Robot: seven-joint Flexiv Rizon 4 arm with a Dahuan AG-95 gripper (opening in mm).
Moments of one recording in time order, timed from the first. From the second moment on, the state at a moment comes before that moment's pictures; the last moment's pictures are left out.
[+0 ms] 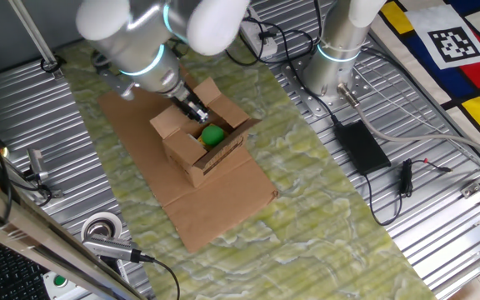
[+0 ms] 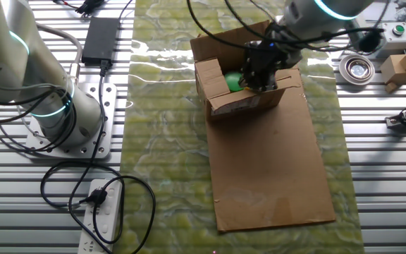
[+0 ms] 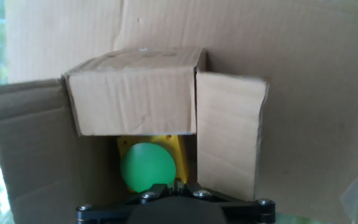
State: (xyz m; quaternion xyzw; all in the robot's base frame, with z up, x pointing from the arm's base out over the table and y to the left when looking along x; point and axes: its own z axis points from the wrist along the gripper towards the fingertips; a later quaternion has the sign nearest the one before) arm 0.445 0.031 0.132 0.15 -0.97 -0.04 0.16
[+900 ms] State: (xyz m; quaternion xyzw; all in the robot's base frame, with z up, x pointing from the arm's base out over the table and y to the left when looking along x) arm 0.406 0.024 0.154 0.14 -0.97 -0.05 0.21
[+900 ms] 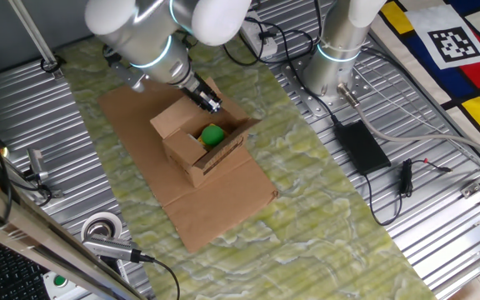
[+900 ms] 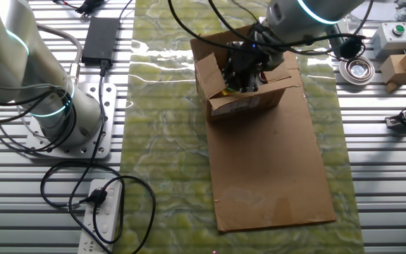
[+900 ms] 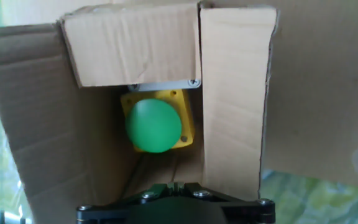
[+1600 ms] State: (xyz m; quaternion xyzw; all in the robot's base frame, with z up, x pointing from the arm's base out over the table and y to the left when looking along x) arm 0.355 0.006 0.163 0.13 -0.96 -0.05 0.24
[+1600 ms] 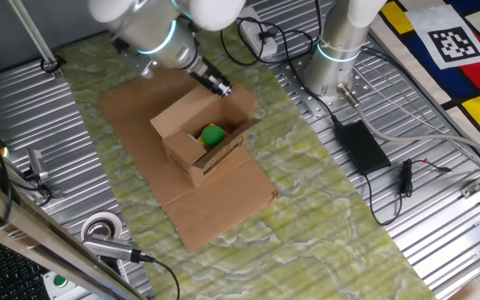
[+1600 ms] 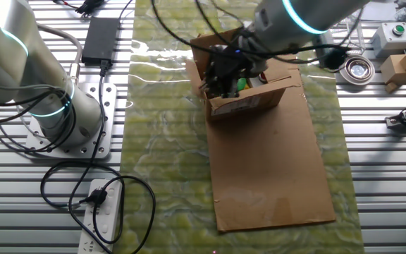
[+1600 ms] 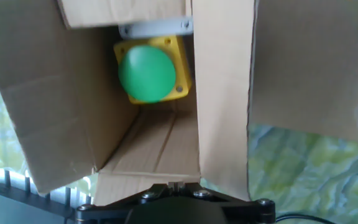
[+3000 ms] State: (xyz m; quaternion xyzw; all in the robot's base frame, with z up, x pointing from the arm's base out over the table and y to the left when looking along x) arm 0.350 0.019 0.137 0.12 -0.97 -0.05 0.20
